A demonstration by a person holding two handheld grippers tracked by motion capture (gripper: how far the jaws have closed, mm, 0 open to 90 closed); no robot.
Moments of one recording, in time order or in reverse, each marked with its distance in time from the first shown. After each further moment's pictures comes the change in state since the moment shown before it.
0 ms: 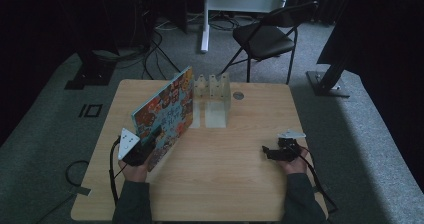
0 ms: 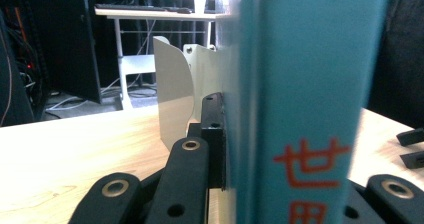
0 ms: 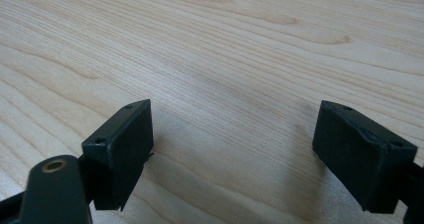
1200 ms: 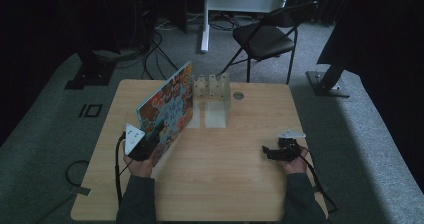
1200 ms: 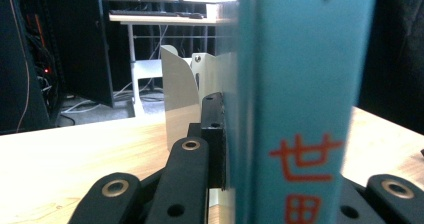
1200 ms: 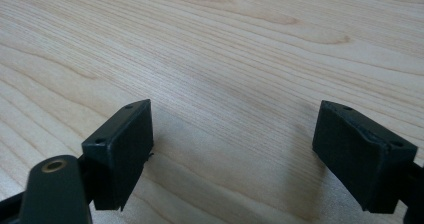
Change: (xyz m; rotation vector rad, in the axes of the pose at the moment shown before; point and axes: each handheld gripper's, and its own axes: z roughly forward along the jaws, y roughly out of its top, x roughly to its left) left arm -0.006 0.005 0.017 -0.017 0.052 -0.001; right arm 0.000 0.000 0.000 0.000 0.000 -0.001
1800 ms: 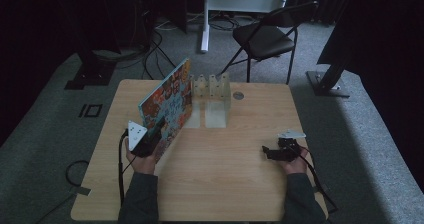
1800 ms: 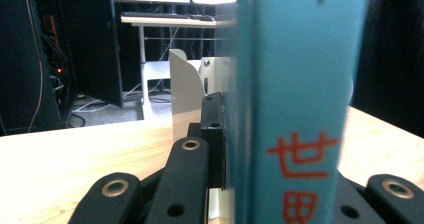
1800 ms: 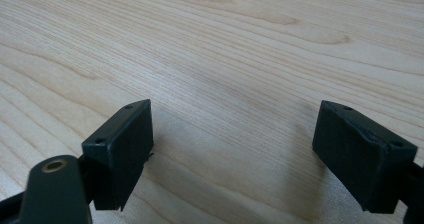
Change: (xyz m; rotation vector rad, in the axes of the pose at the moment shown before) left arm -0.002 0.003 0.011 -0.006 0.045 -0.007; right arm 0.000 0.000 0.000 0.000 0.000 0.000
